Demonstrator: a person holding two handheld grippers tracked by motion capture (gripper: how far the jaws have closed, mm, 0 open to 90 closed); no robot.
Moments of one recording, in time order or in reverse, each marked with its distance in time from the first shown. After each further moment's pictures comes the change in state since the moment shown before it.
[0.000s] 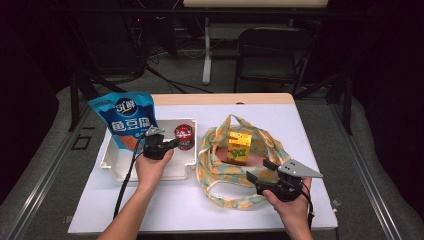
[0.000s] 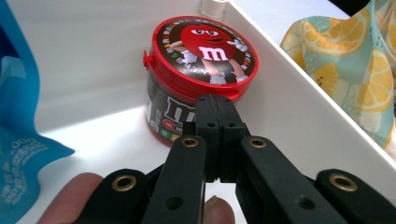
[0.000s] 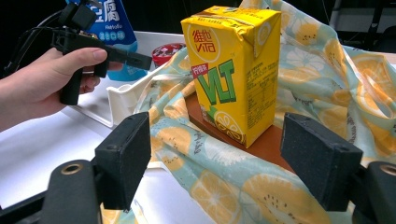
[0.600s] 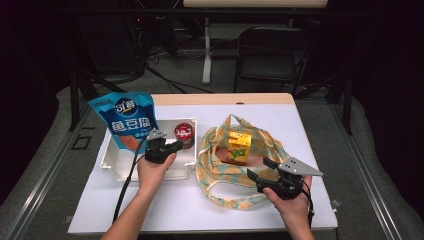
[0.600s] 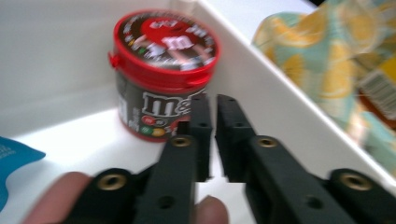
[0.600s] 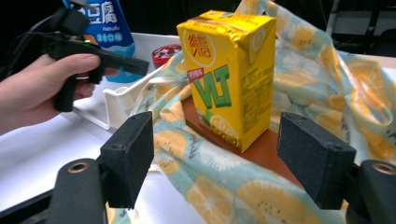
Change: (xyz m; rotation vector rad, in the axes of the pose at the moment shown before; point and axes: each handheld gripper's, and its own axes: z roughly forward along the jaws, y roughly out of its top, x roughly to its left) left arm -0.010 -0.010 -0.011 -0.064 -0.067 0.068; right arm -0.003 0.005 0.001 -0.006 -0.007 -0.008
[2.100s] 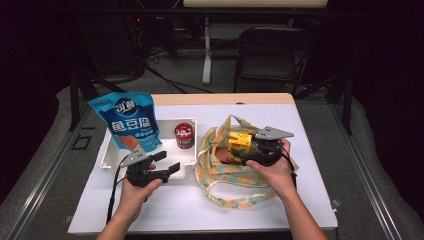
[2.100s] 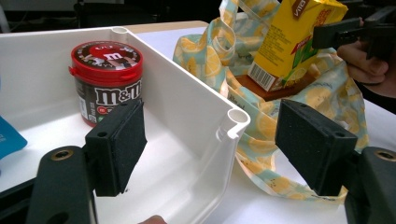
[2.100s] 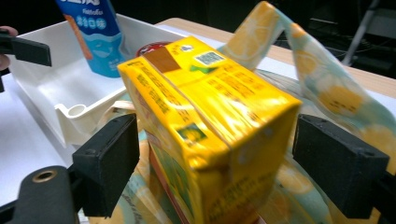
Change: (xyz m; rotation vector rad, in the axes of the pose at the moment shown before) left arm -0.019 -0.028 -0.068 -0.109 -0.164 0.100; right arm -0.029 0.042 0.086 0.101 0.093 -0.117
